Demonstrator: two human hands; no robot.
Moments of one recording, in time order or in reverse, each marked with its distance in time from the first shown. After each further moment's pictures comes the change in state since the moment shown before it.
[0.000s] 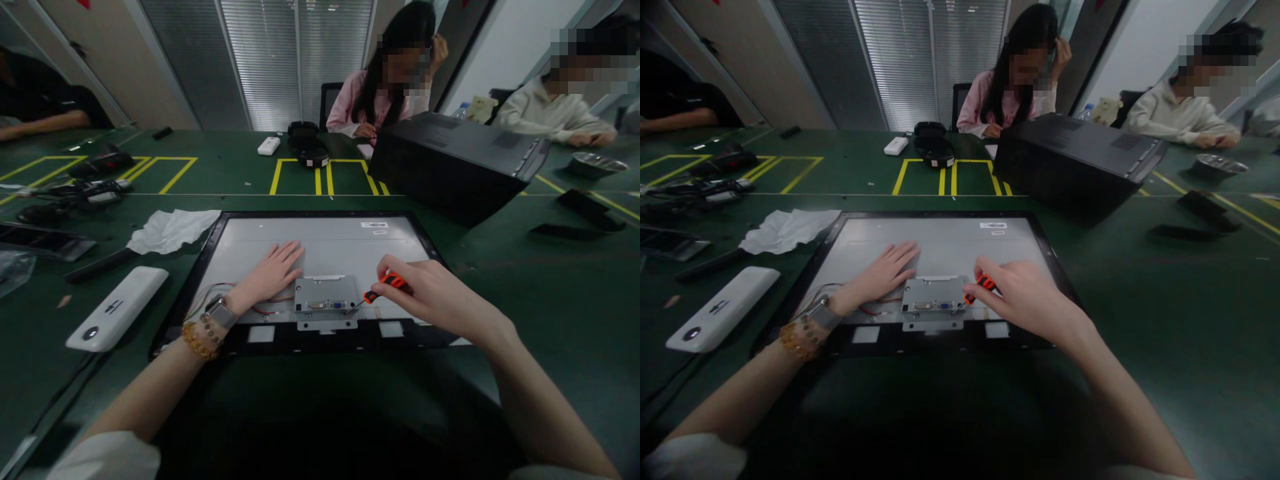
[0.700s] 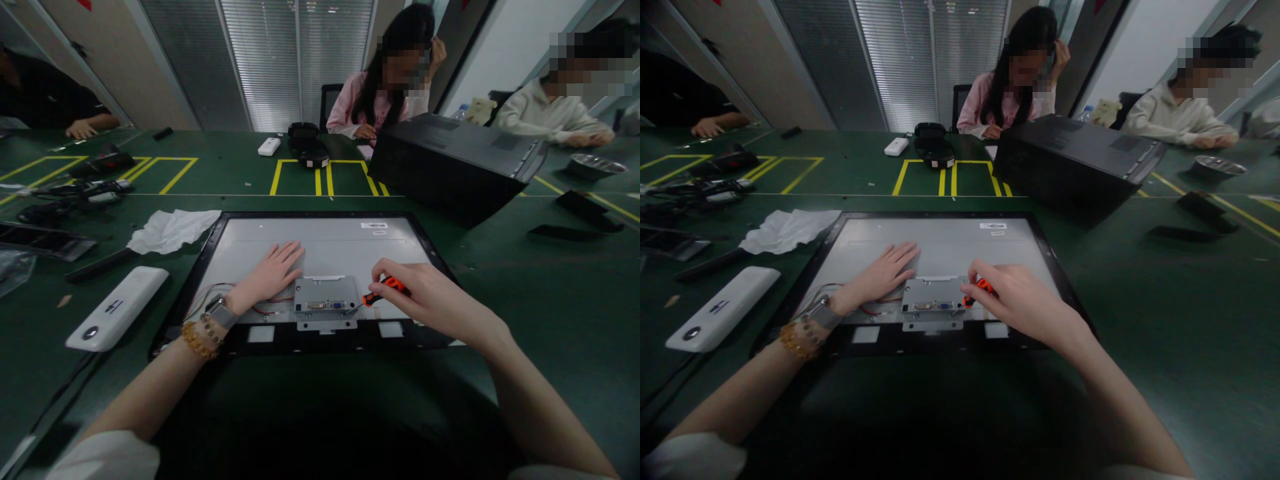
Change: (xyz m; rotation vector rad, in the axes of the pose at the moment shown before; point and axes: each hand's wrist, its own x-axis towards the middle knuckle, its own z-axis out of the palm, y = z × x) left_hand 0.000 0.002 -0.003 -0.014 -0.001 0.001; right_hand 0.000 -0.007 -0.002 0.151 0.002 -0.011
